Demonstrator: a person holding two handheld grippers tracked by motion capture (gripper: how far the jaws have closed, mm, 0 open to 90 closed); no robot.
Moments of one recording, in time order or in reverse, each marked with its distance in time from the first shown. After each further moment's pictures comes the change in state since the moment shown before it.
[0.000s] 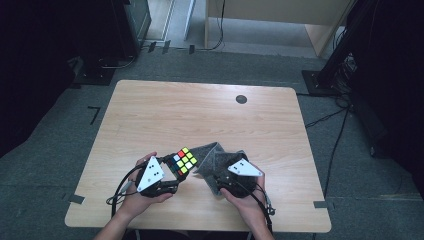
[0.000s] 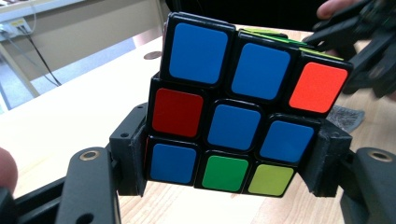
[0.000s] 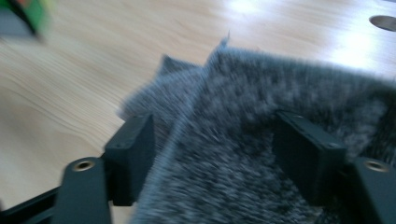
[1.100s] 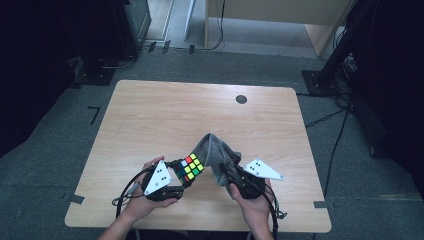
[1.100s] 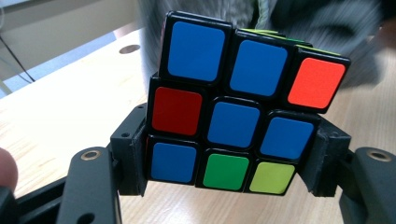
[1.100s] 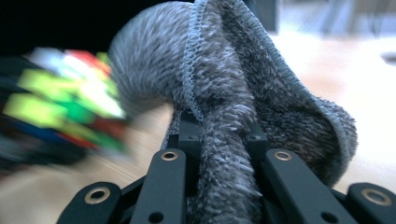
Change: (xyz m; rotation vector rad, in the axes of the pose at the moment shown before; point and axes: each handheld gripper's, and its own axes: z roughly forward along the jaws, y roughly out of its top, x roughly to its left) left arm -0.017 -0.002 0.011 0.044 -0.062 0.048; right arm 0.002 0.027 -0.051 -0.239 0.189 0.161
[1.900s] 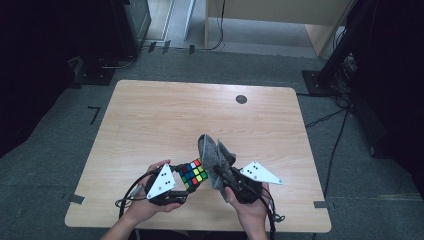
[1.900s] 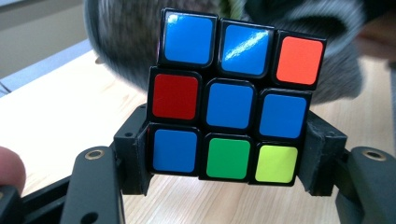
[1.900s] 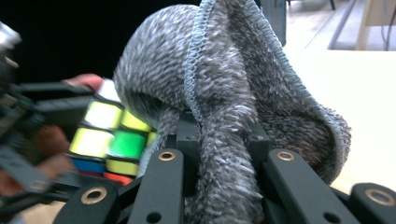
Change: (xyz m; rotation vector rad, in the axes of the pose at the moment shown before) left arm -0.008 0.011 -0.002 0.005 -0.062 0.005; right arm 0.016 0.006 -0.005 -0.023 0.016 0.026
